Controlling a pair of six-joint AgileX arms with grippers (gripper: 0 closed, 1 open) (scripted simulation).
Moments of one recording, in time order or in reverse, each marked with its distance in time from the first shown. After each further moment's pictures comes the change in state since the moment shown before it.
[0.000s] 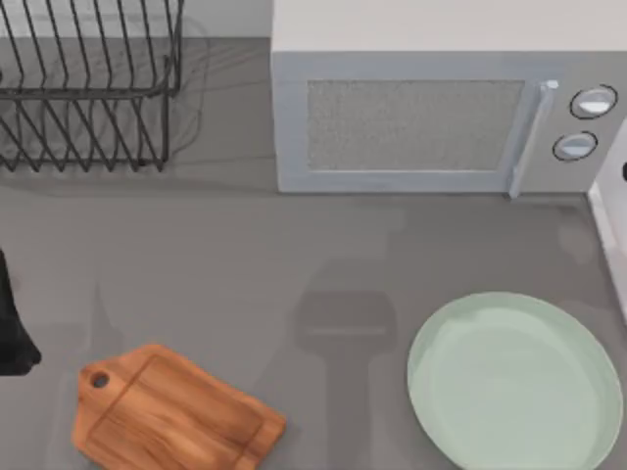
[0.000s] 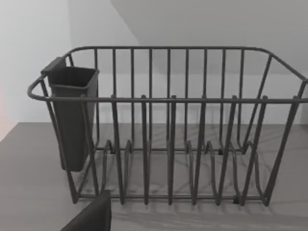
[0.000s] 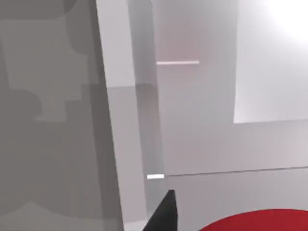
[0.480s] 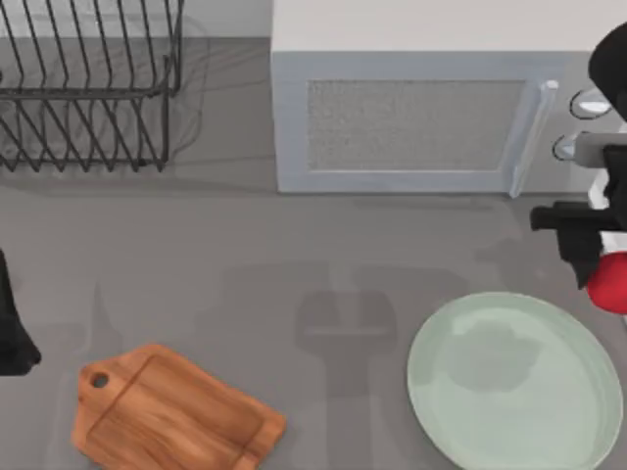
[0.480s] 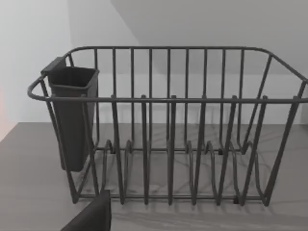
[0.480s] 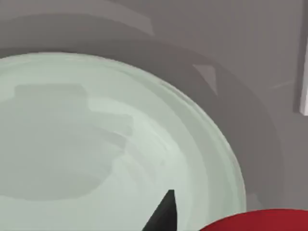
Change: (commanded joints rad) left arm 0.000 0.000 0.000 0.000 0.000 0.000; right arm 0.318 -0.214 -0.170 -0.124 0.005 0.325
